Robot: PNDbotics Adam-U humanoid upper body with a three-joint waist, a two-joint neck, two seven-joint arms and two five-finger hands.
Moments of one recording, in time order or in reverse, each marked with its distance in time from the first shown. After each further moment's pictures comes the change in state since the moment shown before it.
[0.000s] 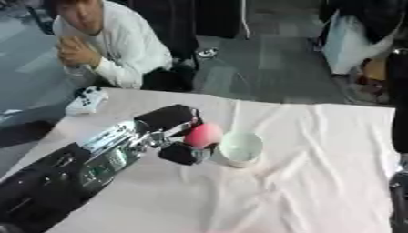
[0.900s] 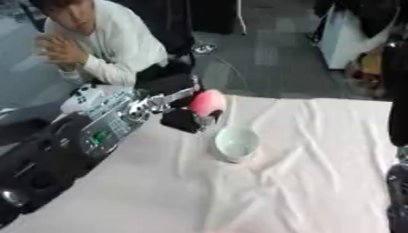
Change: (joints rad) left arm -0.155 -0.045 -0.003 0.153 0.069 -0.067 -0.062; right arm 0.000 -0.007 0.000 0.000 0.000 0.008 0.008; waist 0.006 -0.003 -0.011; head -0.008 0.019
